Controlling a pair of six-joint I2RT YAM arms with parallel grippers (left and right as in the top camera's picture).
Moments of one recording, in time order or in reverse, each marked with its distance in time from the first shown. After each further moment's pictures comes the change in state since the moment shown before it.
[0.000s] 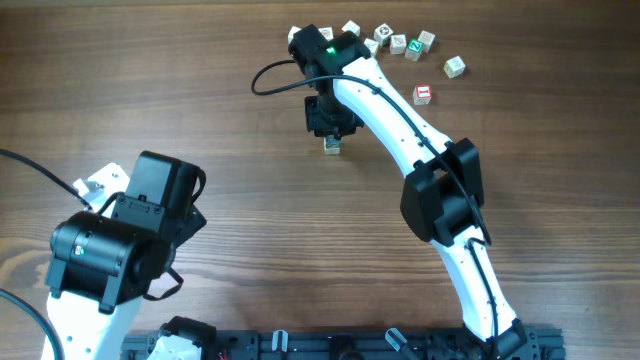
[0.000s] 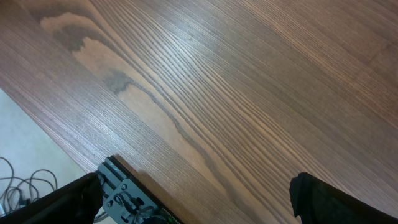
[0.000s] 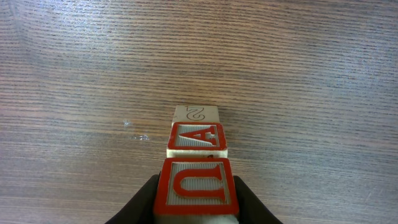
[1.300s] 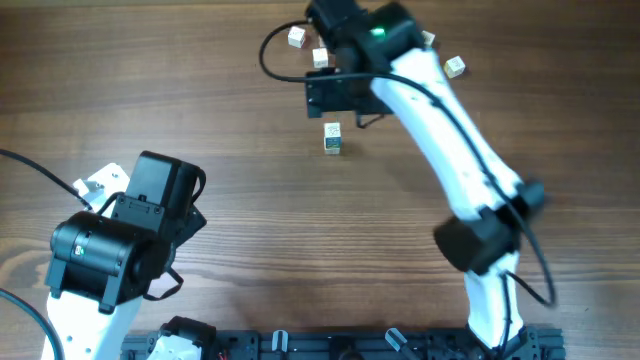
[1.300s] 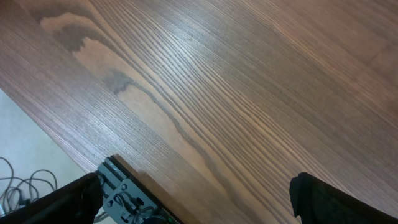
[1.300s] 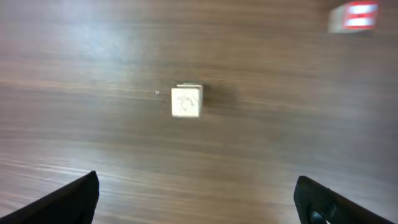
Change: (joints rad) left arm 0.000 0.000 0.000 0.000 0.000 0.000; right arm 0.000 -0.299 0.108 -0.179 0.058 0.016
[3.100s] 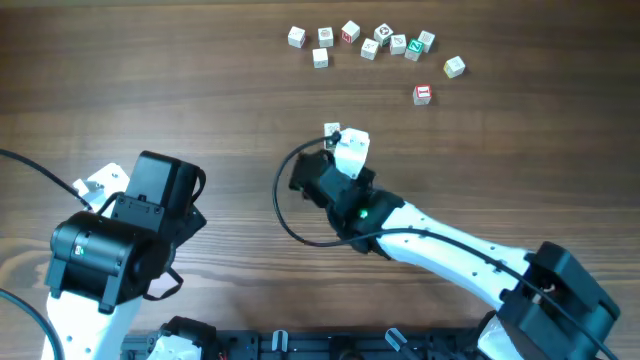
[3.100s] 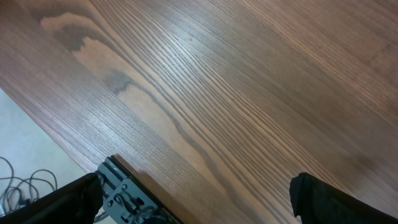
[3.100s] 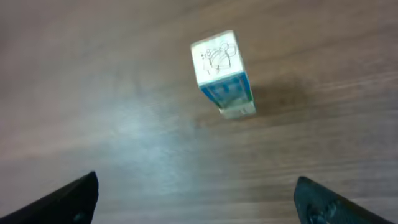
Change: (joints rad) left arm 0.000 0.000 0.000 0.000 0.000 0.000; right arm 0.303 -0.508 -1.460 1.405 0.365 0.444
